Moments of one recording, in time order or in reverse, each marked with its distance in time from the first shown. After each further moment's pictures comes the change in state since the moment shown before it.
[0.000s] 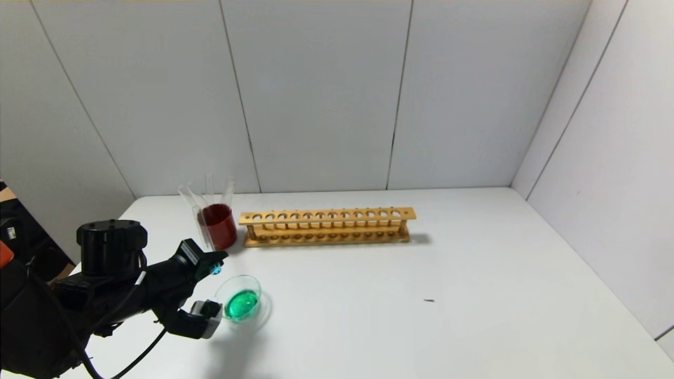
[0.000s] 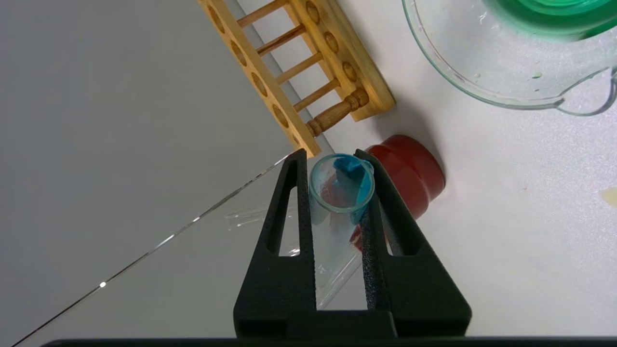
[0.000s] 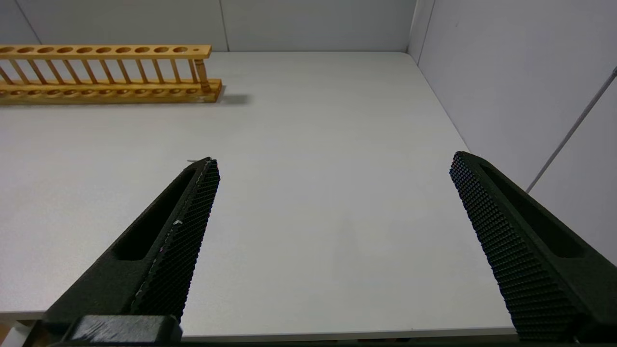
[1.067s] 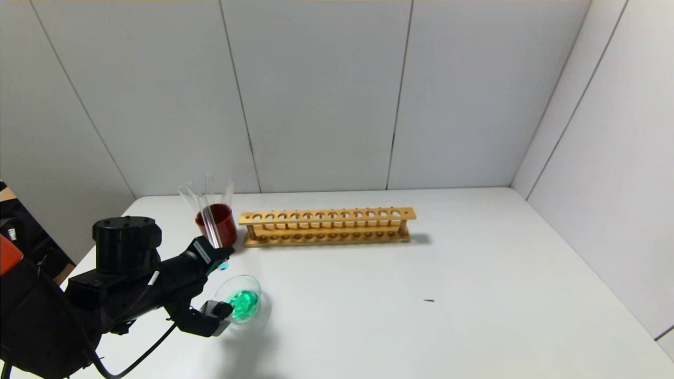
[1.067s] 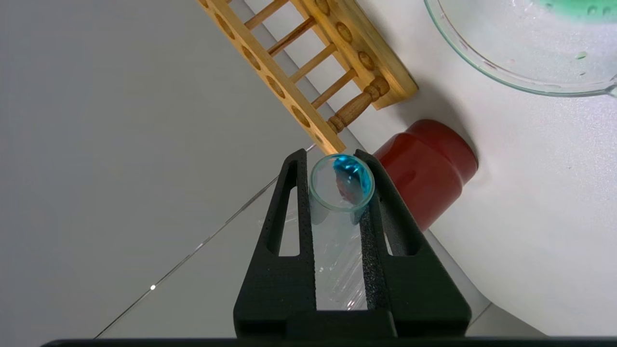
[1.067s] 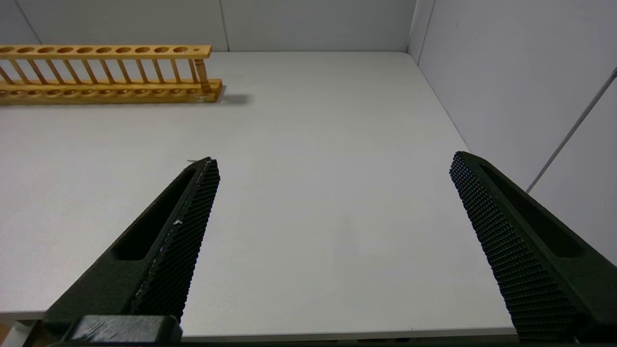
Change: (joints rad) left arm -0.076 -0.002 -0.022 -0.002 0.122 0.087; right arm 0.000 0.000 0.000 0.000 0.000 0.000
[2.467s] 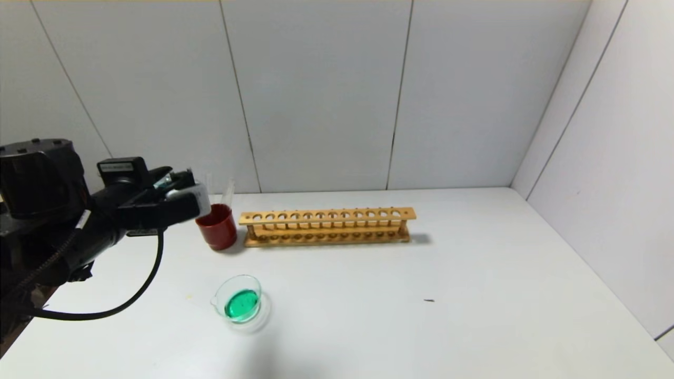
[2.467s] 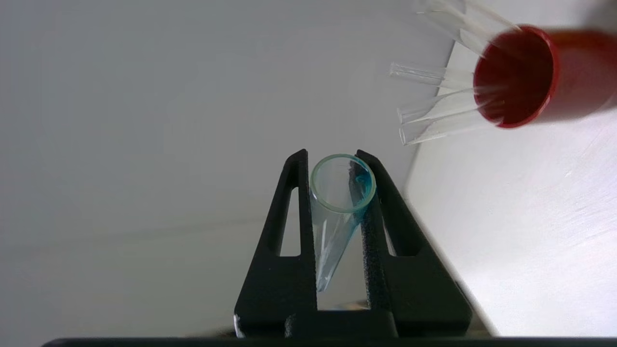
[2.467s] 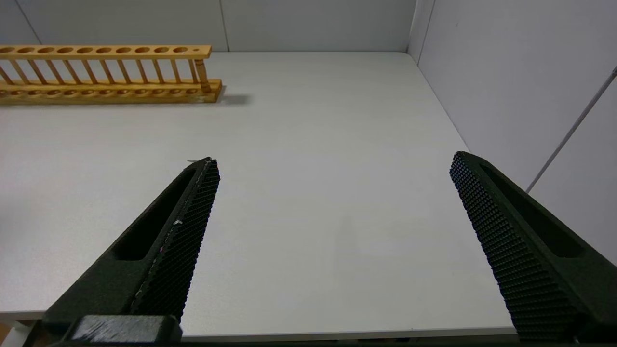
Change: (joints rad) left arm 0.001 -0.332 -0.240 0.248 0.402 -0.797; right arm 0.000 0.000 0.000 0.000 0.000 0.000
